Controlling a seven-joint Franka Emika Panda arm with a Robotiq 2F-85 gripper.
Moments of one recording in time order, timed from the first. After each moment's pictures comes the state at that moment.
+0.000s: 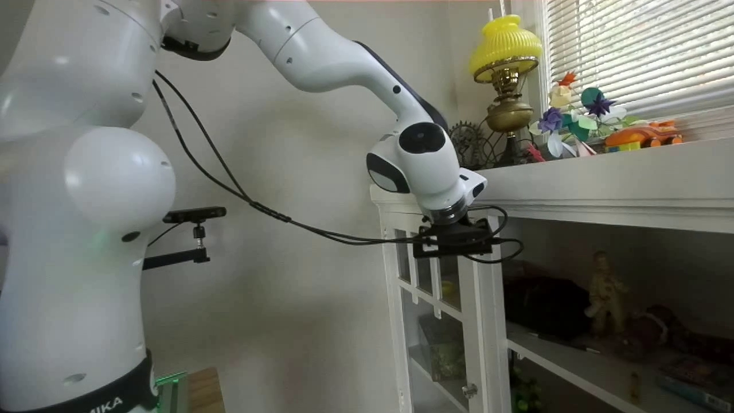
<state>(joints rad) 0.71 0.34 -0.67 -2.21 1.83 2.64 -2.17</state>
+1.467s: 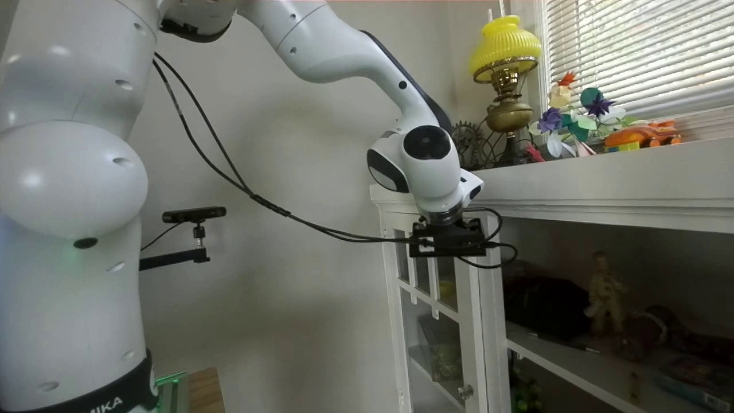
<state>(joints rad) 0.39 0.27 -0.33 -2.22 1.80 2.61 -2.22</state>
